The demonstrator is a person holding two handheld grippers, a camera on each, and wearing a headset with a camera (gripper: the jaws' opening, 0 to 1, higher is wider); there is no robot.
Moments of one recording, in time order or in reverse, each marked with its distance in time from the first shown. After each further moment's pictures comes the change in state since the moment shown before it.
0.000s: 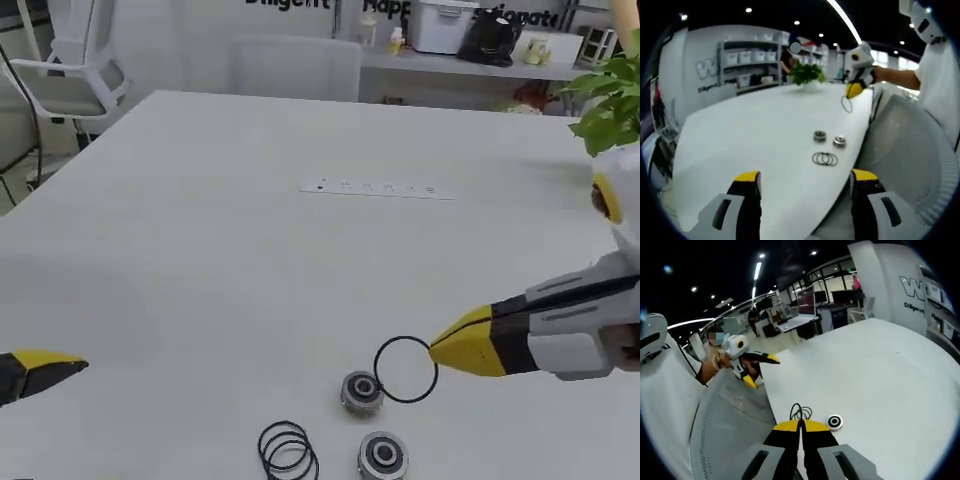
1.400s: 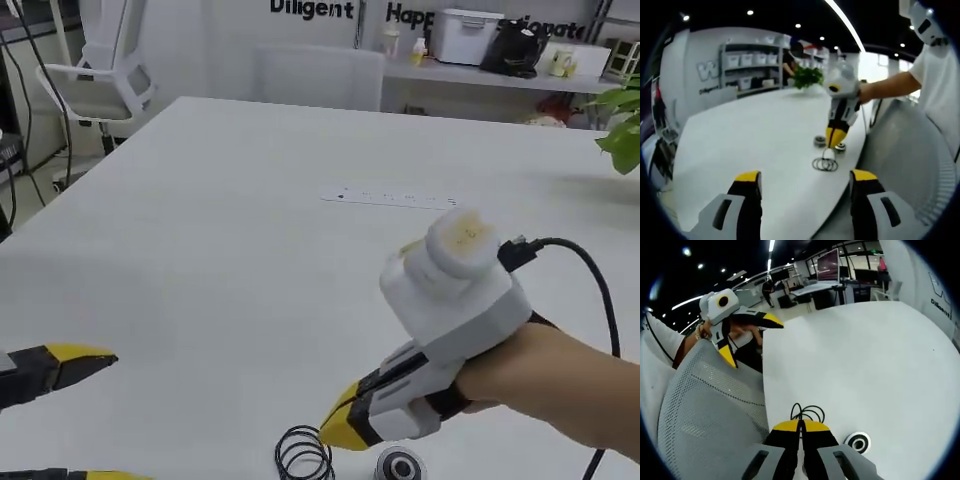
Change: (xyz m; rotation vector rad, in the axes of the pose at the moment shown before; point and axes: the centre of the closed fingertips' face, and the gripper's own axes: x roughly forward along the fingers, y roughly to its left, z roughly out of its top) left arm 0.001 -0.001 0.013 -0.002 -0.031 0.002; right arm 0.111 -0.003 -0.032 -0.086 0.242 0.105
